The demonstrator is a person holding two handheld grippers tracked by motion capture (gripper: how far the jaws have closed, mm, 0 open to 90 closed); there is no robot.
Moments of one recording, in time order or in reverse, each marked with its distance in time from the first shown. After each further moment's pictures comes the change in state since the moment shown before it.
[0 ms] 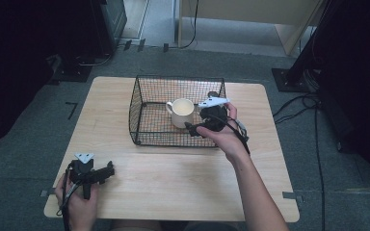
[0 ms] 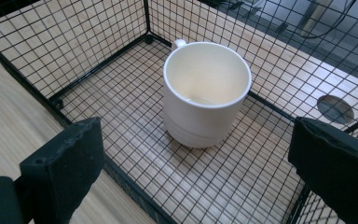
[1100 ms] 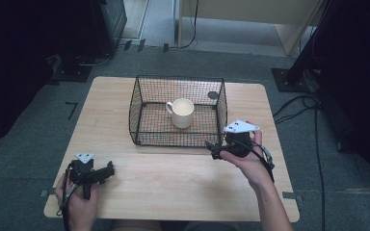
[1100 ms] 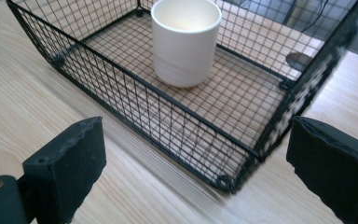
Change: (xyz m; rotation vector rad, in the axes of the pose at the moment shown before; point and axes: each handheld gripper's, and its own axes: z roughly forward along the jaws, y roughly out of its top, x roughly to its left) left arm 0.000 0.000 0.000 -0.001 0.001 0.000; right arm -0.007 -0.071 -0.061 -0.036 -0.040 0.027
